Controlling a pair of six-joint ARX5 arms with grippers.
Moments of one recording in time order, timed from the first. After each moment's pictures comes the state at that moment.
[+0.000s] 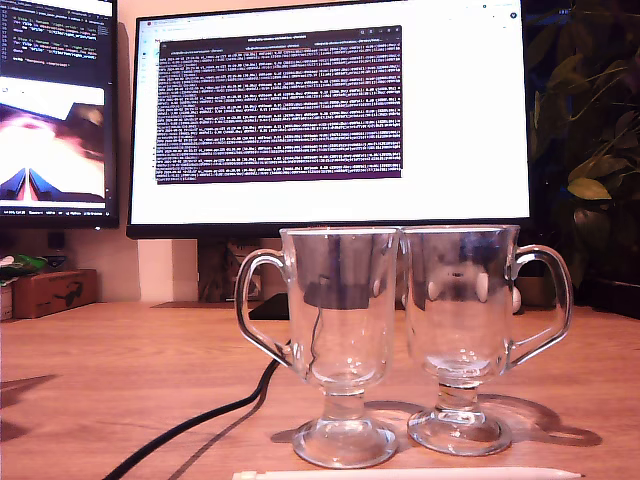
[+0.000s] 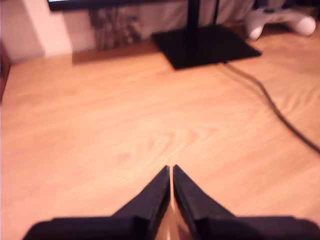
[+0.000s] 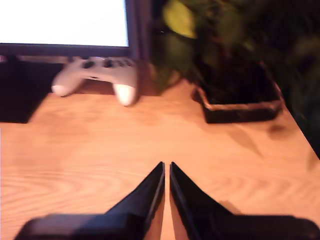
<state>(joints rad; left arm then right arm) 0.00 0.85 0.10 0.38 0.42 0.11 -0.04 0.77 0.40 -0.01 0.02 0.01</state>
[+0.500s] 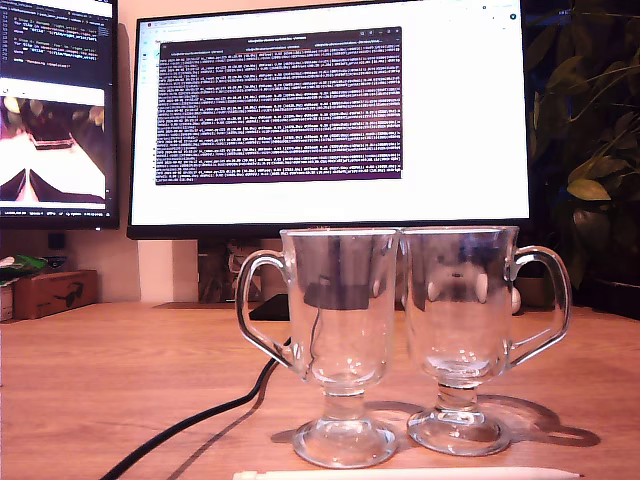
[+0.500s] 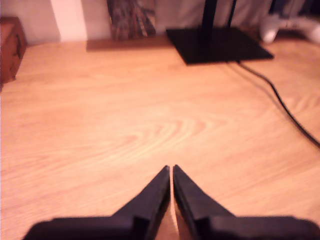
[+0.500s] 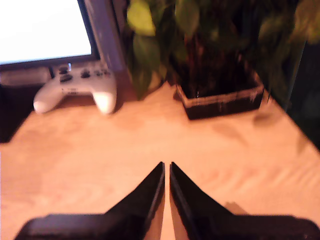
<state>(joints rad) 0.05 0.85 0.00 0.52 0.44 0.02 -0.15 0.77 0.19 0.27 -0.05 0.08</state>
